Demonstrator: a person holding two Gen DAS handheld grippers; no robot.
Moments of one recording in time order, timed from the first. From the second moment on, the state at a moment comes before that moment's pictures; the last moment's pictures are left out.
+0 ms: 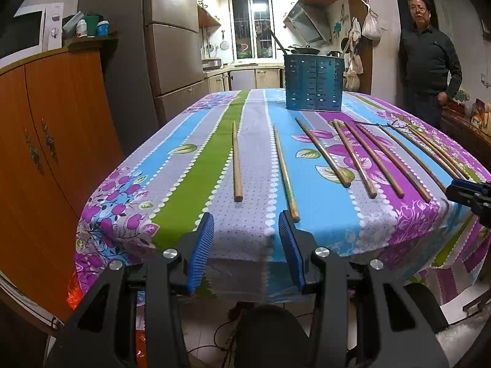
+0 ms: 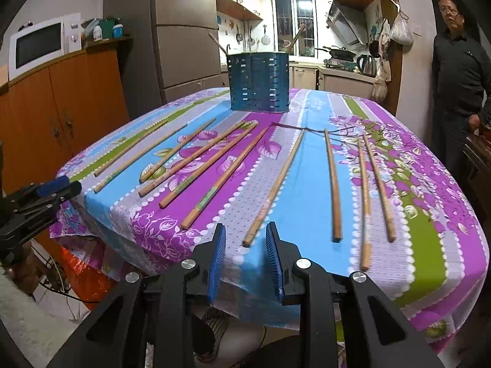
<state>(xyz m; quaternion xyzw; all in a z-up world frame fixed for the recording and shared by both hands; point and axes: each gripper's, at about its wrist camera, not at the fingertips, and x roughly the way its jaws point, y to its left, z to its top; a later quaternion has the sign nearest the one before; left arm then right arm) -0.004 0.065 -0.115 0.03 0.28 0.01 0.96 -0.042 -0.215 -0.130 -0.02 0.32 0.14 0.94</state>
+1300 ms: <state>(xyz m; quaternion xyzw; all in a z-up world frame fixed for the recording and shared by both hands) 0.017 0.027 -0.131 0.09 0.26 -0.06 0.96 -0.048 -0.224 -0.133 0.03 0.30 0.06 0.95</state>
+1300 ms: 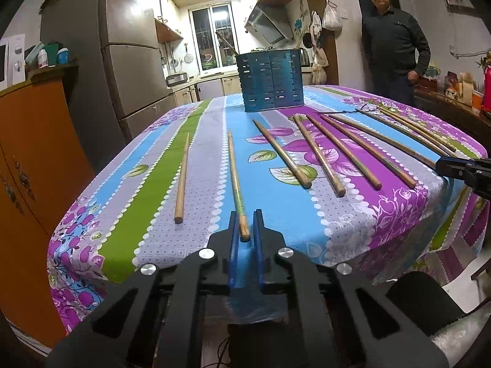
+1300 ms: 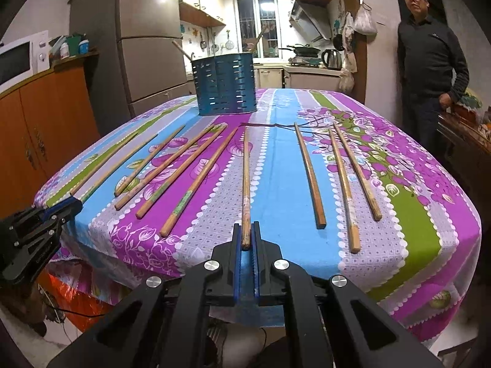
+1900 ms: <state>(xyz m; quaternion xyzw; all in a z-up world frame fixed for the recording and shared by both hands) 0.009 0.035 -0.132 0.08 0.26 -0.06 0.96 -0.060 -0.228 -0.123 0.04 0.29 0.04 0.96</state>
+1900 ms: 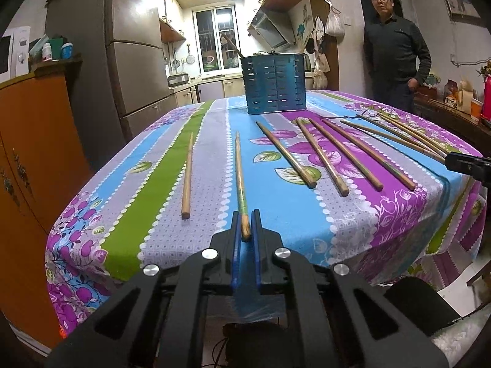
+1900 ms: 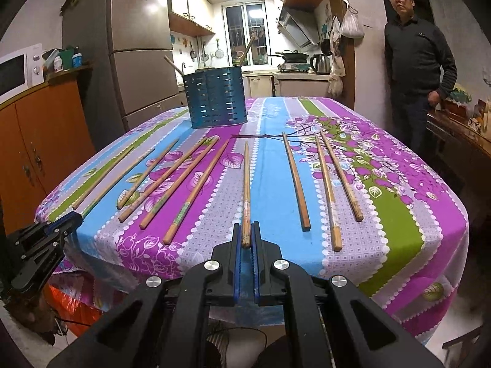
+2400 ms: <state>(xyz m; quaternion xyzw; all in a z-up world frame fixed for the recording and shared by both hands) 0.001 0.035 -0.108 0.07 0.22 -0.06 0.97 -0.071 -0.223 -0.098 0.00 0.23 0.04 0.97</state>
